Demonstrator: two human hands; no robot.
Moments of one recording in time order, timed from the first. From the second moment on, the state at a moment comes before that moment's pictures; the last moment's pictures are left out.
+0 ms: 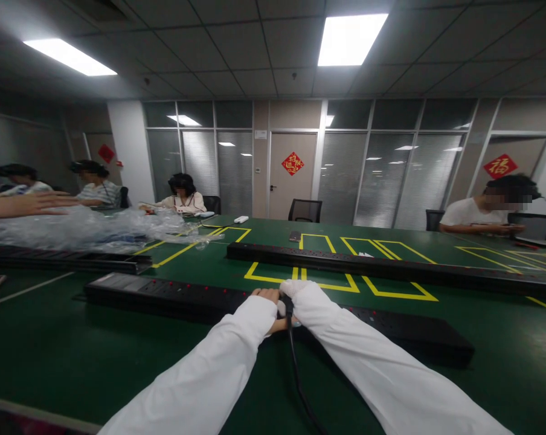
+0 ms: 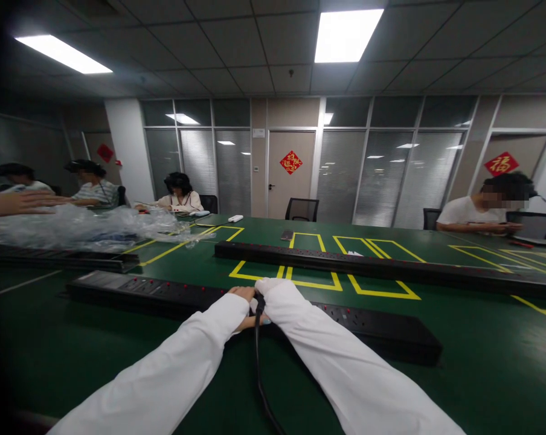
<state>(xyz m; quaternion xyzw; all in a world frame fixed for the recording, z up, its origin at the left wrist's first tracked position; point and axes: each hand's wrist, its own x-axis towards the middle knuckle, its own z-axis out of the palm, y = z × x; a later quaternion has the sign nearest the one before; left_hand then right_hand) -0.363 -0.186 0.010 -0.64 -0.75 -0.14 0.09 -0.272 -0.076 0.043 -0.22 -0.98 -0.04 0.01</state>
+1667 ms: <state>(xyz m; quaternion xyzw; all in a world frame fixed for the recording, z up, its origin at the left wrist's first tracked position) -0.363 -0.188 0.004 -0.67 -0.72 -0.10 0.14 -0.193 -0.073 0.042 -0.15 -0.96 -0.06 0.23</state>
